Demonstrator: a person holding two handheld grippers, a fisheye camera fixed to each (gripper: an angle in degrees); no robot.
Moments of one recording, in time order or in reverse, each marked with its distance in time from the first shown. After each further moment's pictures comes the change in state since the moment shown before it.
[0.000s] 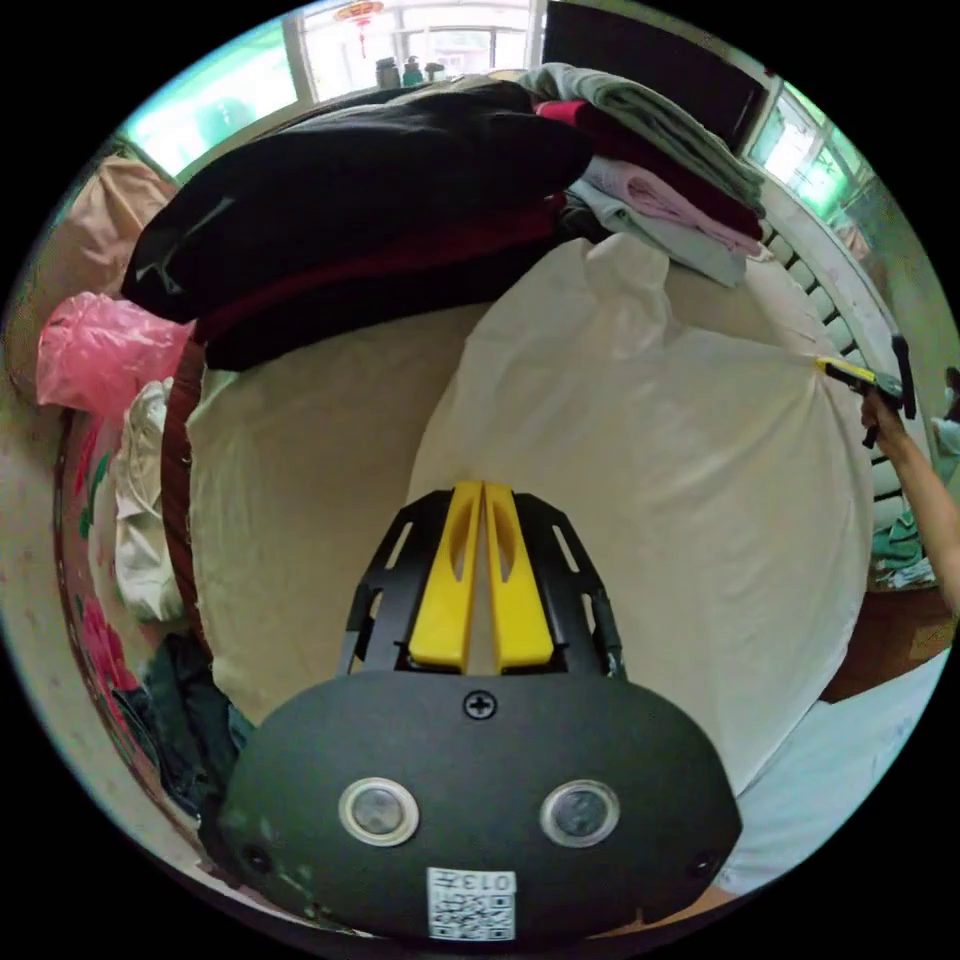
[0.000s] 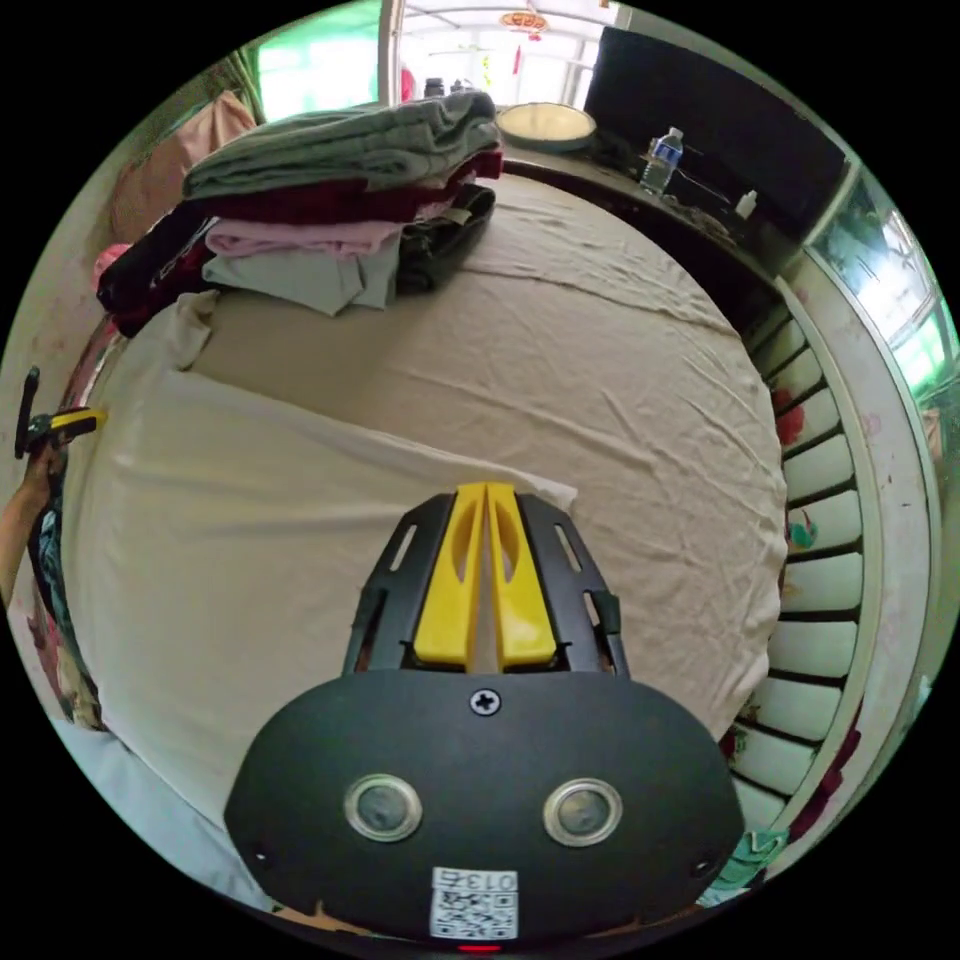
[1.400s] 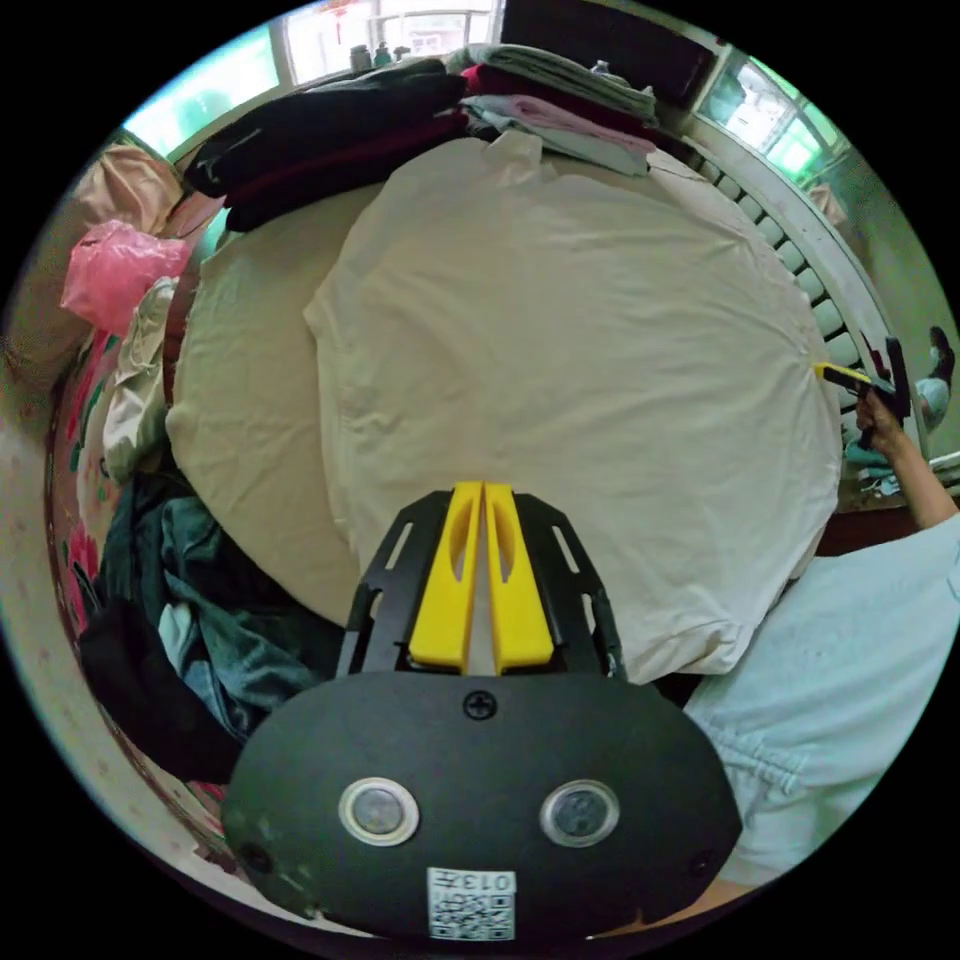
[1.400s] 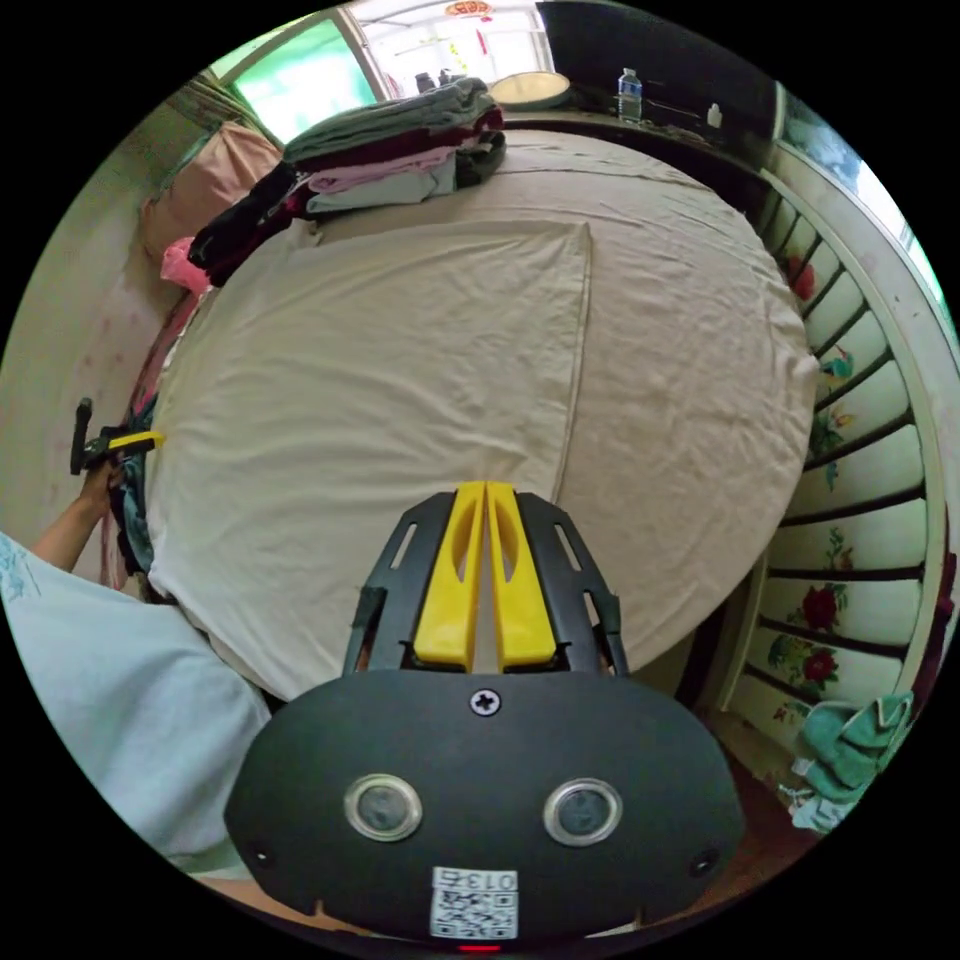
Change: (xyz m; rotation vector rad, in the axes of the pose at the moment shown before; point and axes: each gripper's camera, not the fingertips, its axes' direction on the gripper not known) left arm 0.039 0.200 -0.029 -0.075 0.059 0.040; right arm -0.018 0.260 -0.074 -0.067 -0.226 0.102
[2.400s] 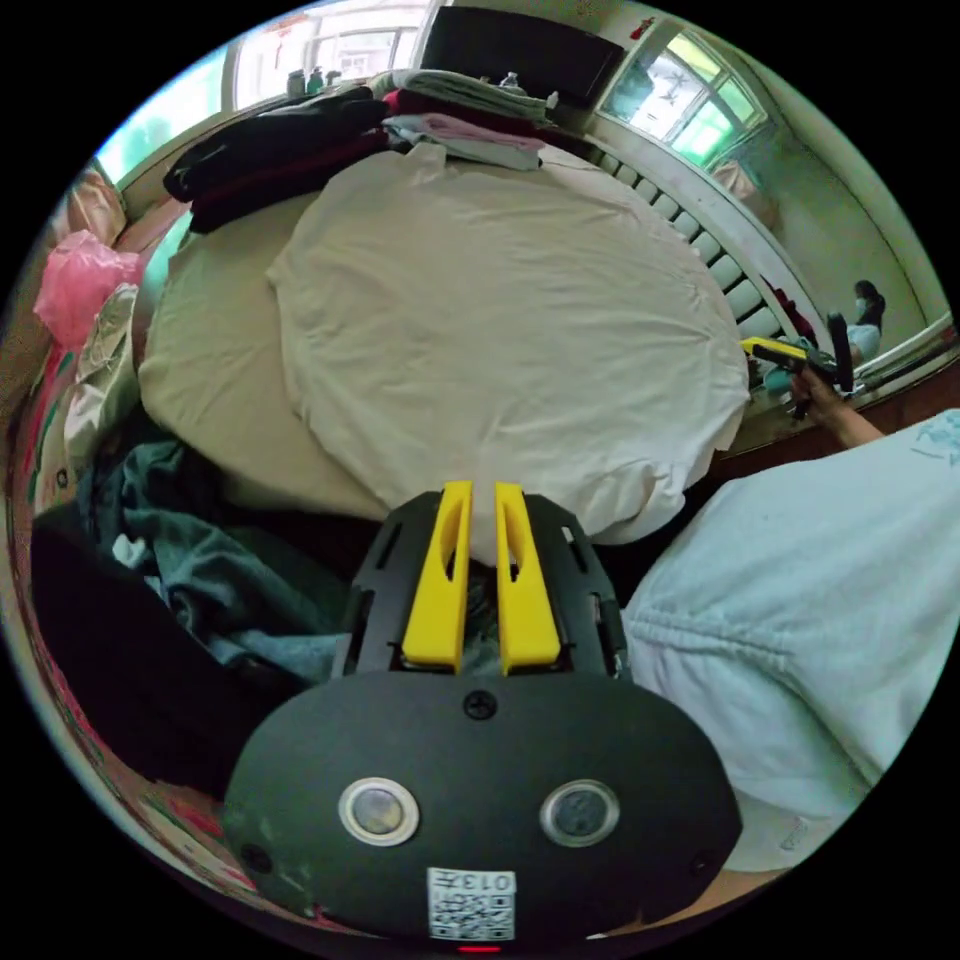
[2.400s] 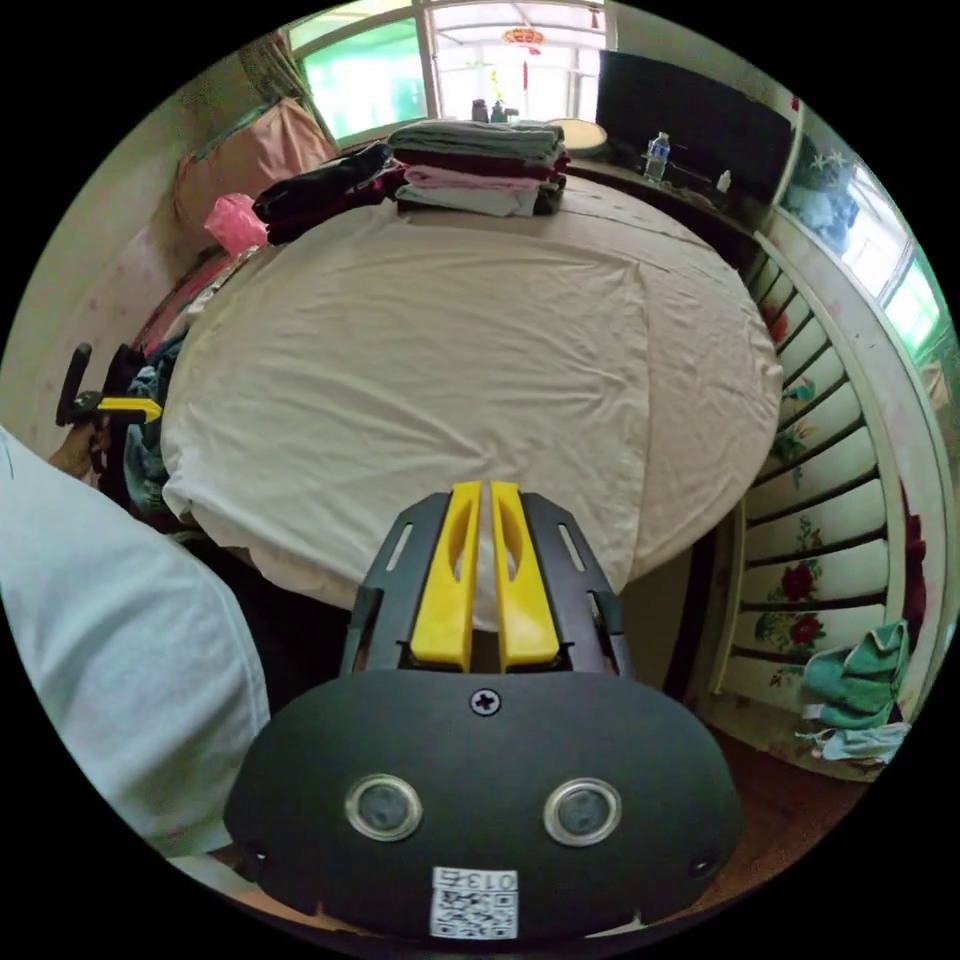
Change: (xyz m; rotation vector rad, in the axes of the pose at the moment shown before) left arm -0.040 0.116 0.062 0.049 0.187 0.153; right arm -0.132 0.203 -0.024 0.103 0.116 -0.084
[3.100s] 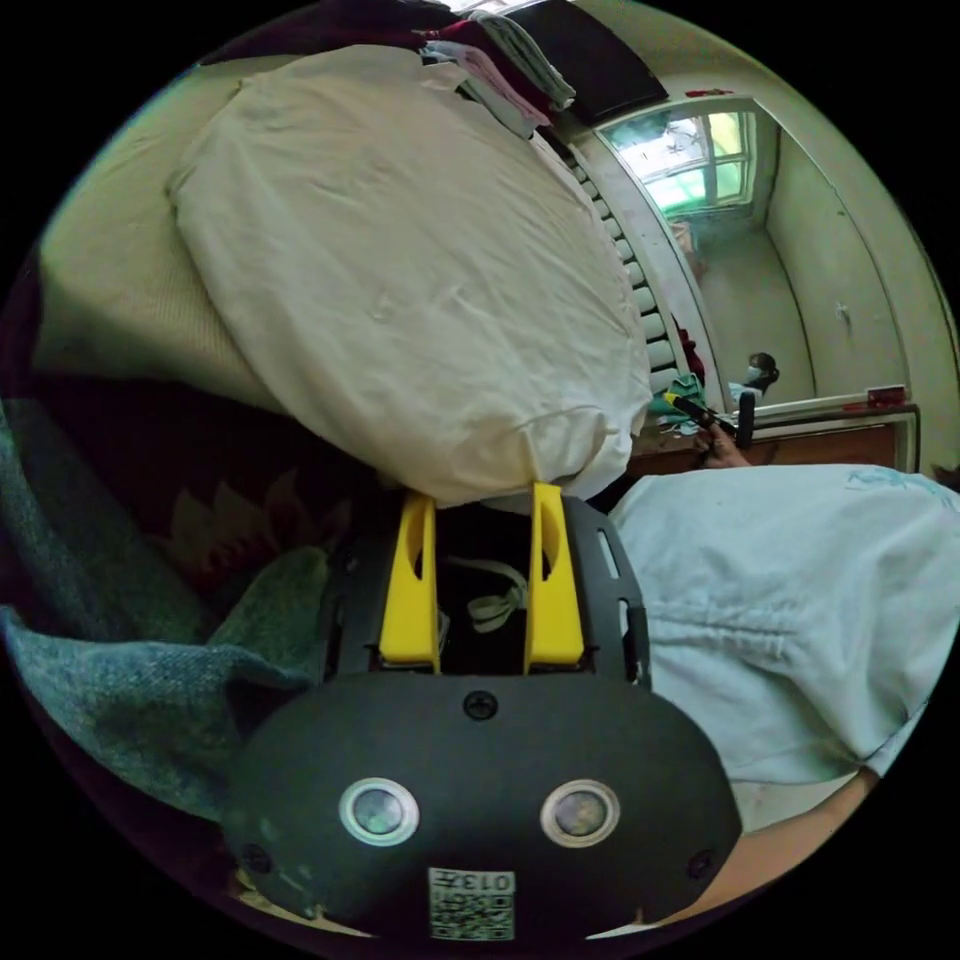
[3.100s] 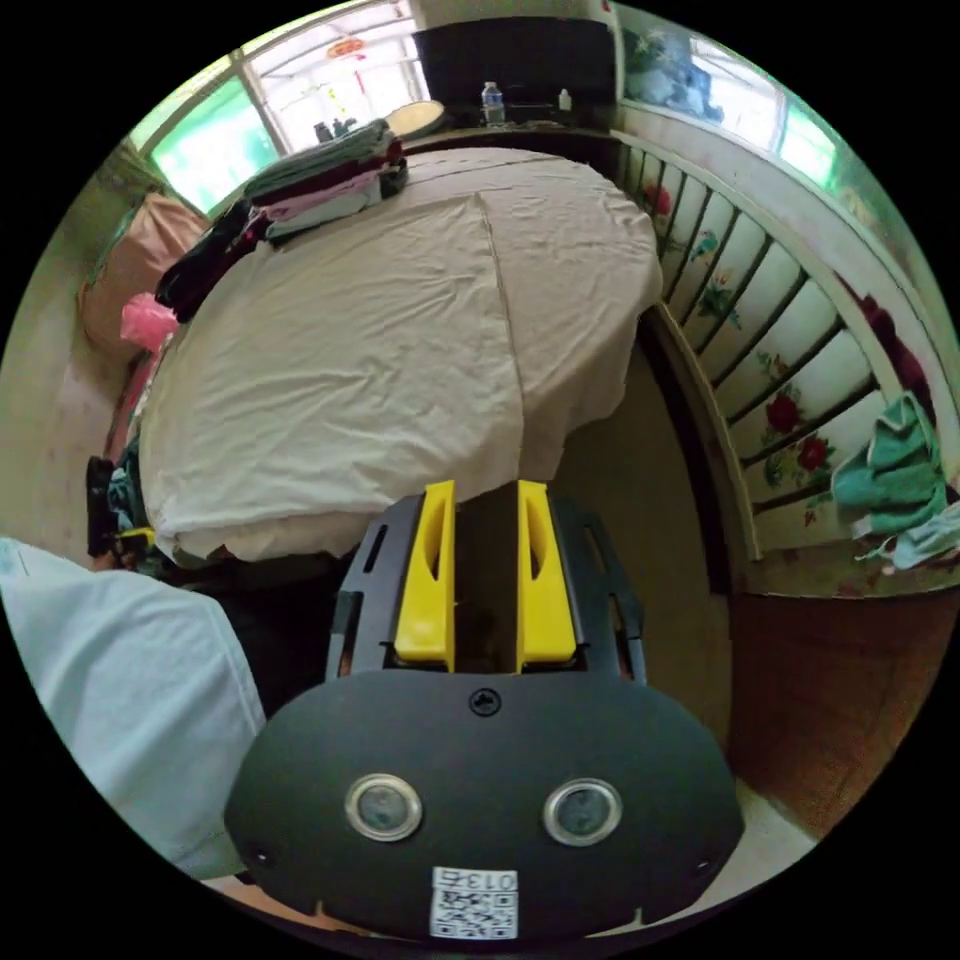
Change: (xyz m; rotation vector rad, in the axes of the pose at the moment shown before) left arm -0.078 0.052 0.131 -0.037 0.511 -0.131; right arm 0.070 0.177 0.009 -0.030 0.000 0.381
